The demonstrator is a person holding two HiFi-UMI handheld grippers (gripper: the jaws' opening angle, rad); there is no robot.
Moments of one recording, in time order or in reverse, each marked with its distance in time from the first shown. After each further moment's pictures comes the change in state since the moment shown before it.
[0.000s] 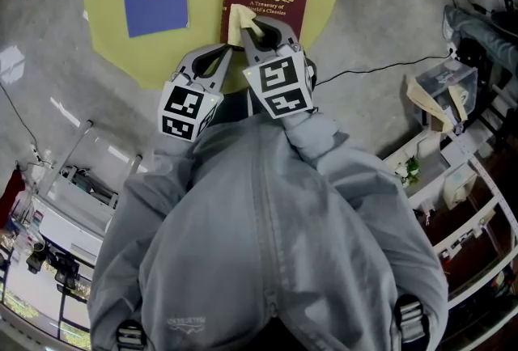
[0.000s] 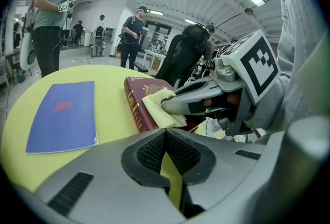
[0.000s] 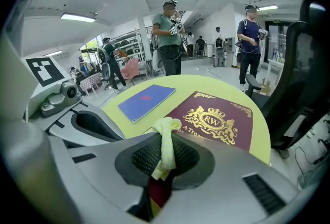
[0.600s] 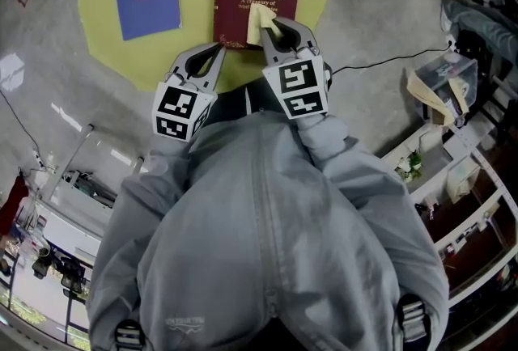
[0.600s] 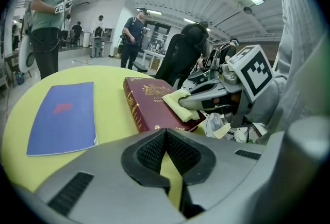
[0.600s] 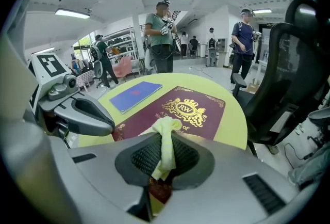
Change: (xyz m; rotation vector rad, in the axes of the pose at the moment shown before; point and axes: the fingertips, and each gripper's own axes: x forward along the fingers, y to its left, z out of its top) left arm 0.001 -0.001 0.000 0.013 0.006 0.001; right arm -0.028 -0.038 -0.025 0.025 0.008 -0.081
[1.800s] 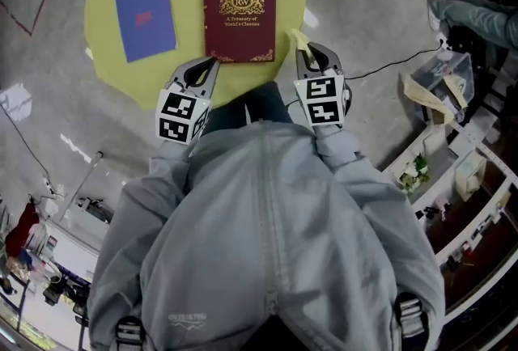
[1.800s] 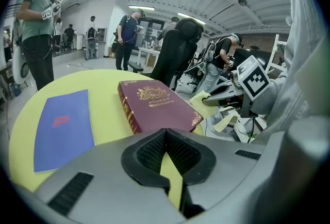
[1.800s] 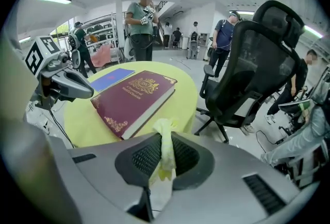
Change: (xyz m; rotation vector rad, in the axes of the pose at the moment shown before) left arm 0.001 -0.010 0.012 0.073 0.051 -0.004; right arm -0.070 -0.080 -0.067 0.054 0.116 -0.234
